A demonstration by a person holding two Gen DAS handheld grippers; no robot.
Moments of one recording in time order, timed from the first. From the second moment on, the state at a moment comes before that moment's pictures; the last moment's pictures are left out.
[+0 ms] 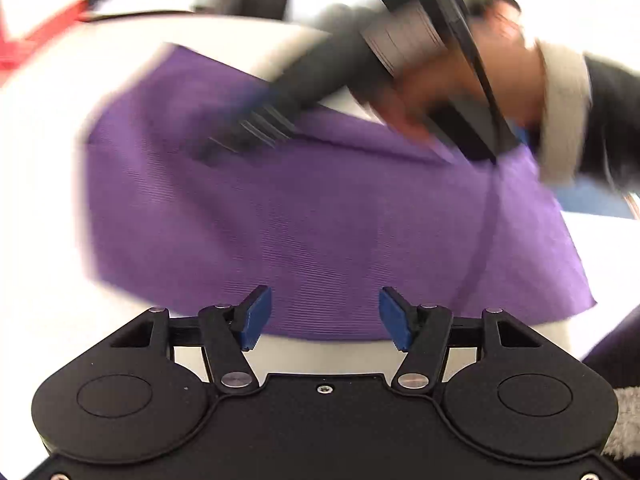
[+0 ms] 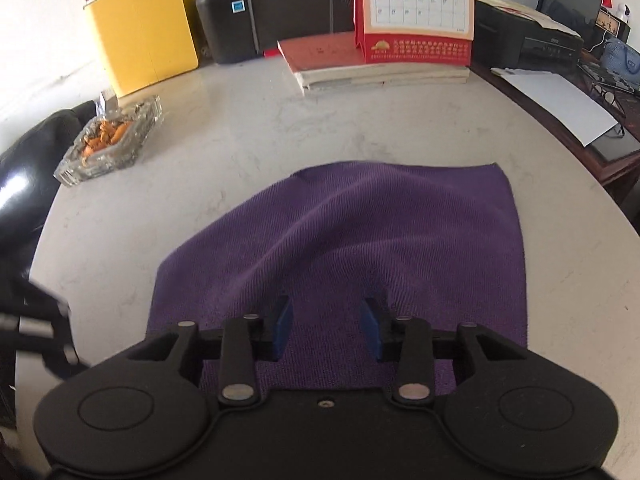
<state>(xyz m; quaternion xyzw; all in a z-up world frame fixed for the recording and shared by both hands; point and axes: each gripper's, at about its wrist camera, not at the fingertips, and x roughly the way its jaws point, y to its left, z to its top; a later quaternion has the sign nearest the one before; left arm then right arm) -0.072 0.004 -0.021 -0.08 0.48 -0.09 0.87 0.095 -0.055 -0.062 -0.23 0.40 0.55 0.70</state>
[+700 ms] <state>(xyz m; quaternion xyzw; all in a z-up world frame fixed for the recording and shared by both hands) 0.084 0.118 -0.050 -0.12 0.48 -0.07 0.87 0.088 -0.061 -0.067 -0.22 0.38 0.55 0.71</state>
